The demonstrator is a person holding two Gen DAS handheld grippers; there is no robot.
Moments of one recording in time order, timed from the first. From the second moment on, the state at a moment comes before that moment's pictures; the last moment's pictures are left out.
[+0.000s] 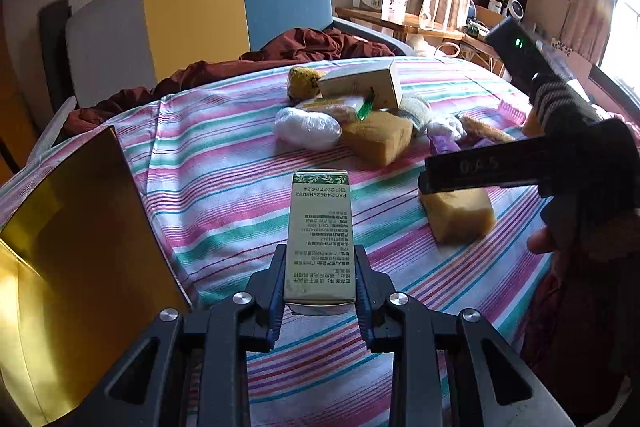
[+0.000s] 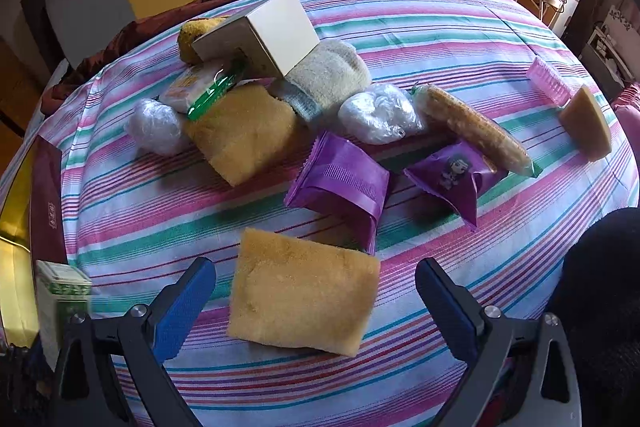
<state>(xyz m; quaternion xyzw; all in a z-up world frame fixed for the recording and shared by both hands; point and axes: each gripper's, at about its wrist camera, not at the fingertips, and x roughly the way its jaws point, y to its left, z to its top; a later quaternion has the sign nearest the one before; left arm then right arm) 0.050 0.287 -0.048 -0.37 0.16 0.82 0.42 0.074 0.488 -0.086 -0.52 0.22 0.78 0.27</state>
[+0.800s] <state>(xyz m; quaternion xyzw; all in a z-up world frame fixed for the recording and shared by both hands) -0.096 0.082 -0.037 -0.42 0.00 0.89 0.15 0.073 0.484 -0.097 -0.56 0.20 0.77 0.25</state>
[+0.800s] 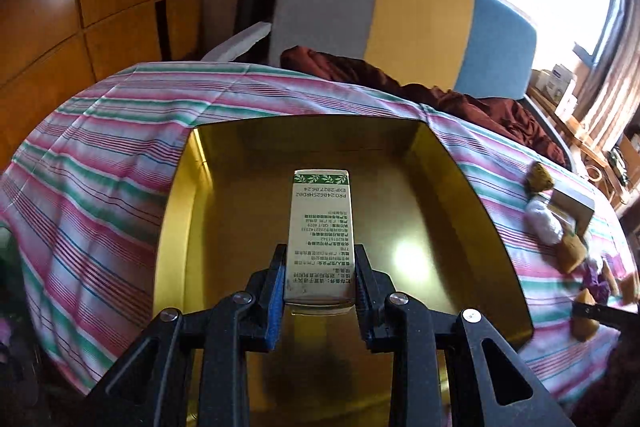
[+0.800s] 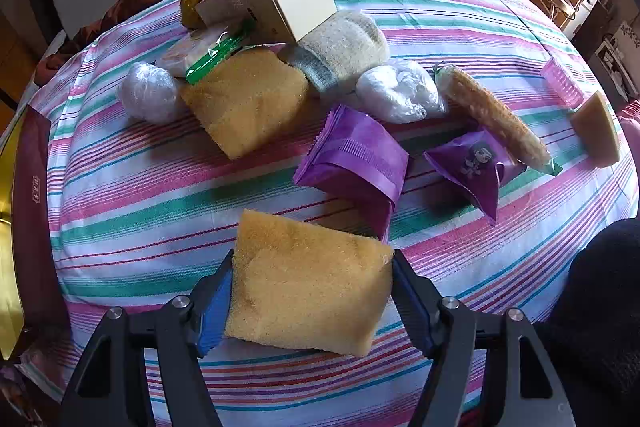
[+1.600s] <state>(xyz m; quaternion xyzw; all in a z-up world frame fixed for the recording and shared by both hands) -0.168 0.046 -0.042 -0.41 -0.02 0.91 0.05 0.064 0.482 -0.103 -0.56 0.15 0.78 0.25</state>
